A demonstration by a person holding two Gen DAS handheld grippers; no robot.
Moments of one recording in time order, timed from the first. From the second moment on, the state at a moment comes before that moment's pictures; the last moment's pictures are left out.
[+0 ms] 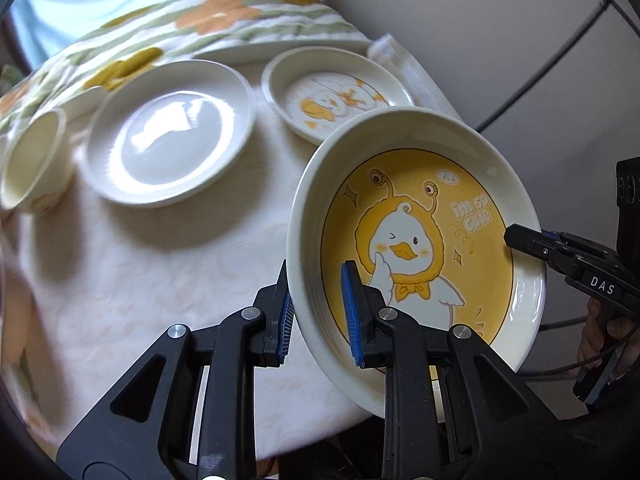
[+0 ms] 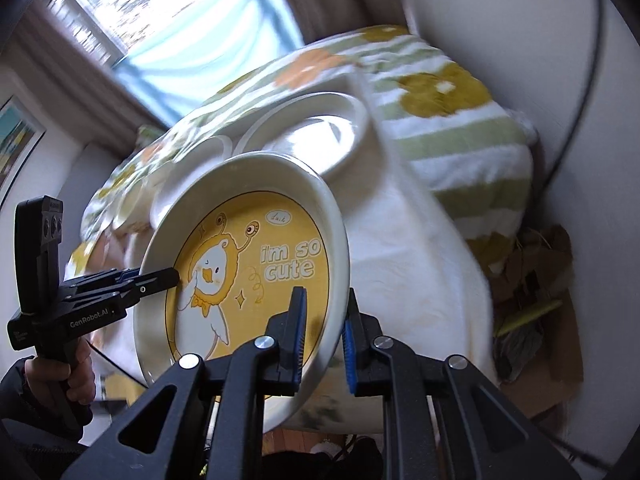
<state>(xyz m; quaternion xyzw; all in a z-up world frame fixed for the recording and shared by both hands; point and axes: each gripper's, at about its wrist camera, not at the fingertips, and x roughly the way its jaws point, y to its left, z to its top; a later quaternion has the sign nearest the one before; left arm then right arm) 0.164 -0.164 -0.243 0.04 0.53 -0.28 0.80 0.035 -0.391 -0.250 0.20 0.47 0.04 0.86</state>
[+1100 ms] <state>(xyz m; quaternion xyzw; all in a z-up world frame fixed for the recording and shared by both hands) 0.160 0.110 -0.312 -0.04 0.54 -0.14 0.83 0.129 -0.147 -0.312 0.11 0.52 0.20 0.82</state>
